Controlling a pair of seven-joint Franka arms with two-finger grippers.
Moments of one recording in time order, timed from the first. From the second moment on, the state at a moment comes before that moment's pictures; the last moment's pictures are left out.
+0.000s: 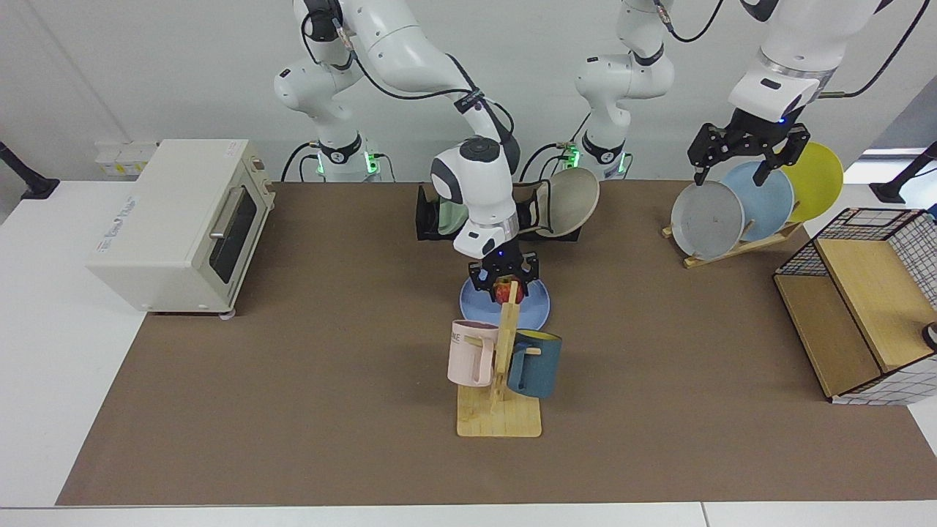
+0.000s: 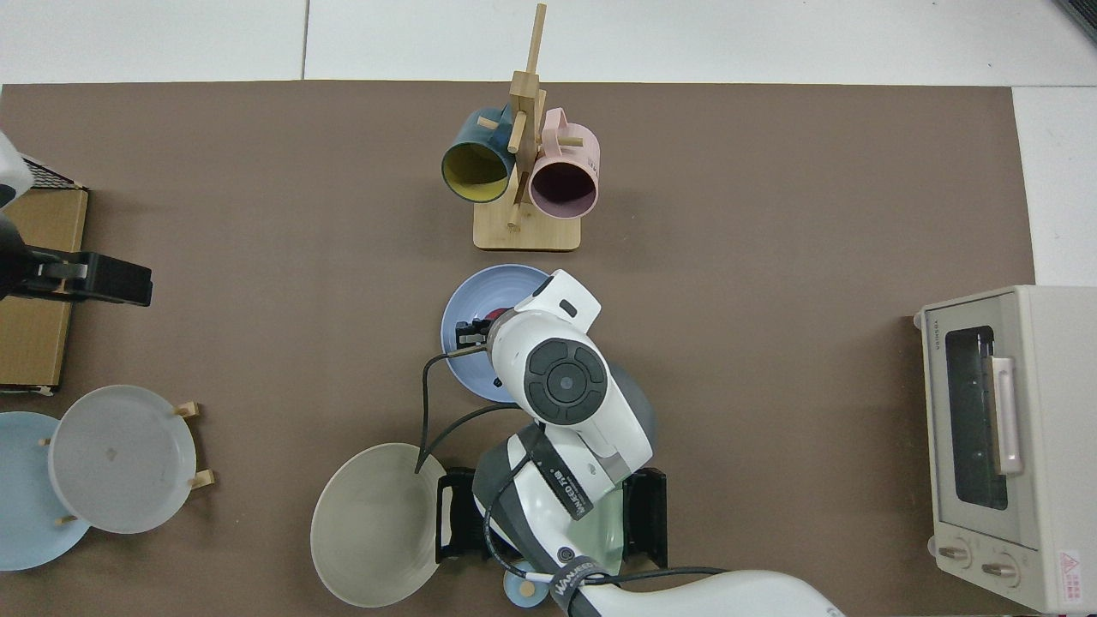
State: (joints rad) left arm -0.05 0.00 -0.04 -1.46 0.05 1.50 0.03; right arm 0.81 0.44 -0.16 -1.83 0.09 2.61 0.55
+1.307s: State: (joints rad) left arm -0.05 0.00 -0.04 -1.46 0.05 1.49 0.03; right arm 0.60 0.12 -0.28 -1.79 0.12 2.12 0.36
